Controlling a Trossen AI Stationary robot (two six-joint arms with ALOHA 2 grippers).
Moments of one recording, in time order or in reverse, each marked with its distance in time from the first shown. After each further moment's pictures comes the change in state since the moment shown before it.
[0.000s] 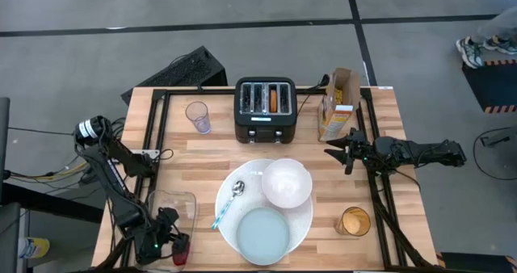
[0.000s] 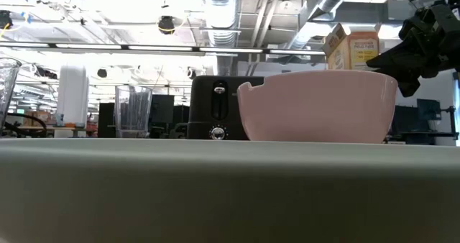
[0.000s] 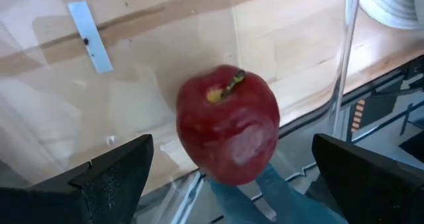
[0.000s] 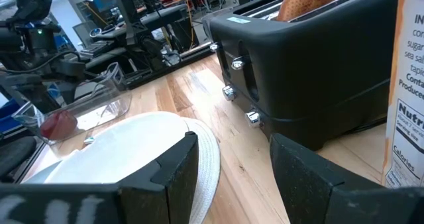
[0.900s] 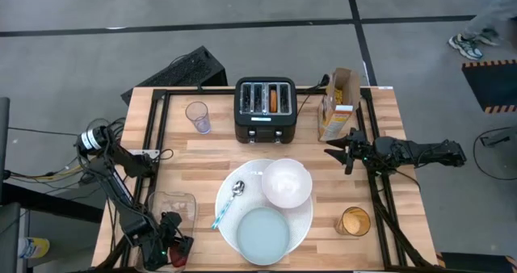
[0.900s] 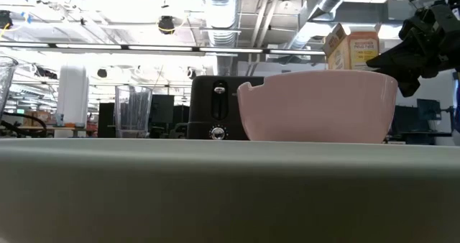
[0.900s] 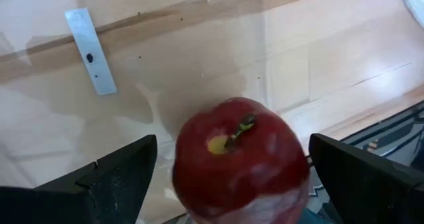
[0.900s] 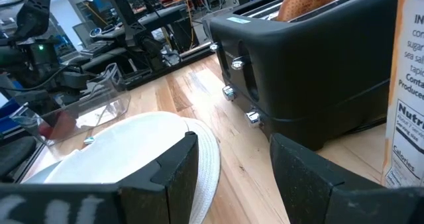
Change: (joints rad) left arm 0.002 0.132 0.000 0.059 0.005 -0.036; right arm 0.000 0.000 0.000 0.000 0.000 0.000
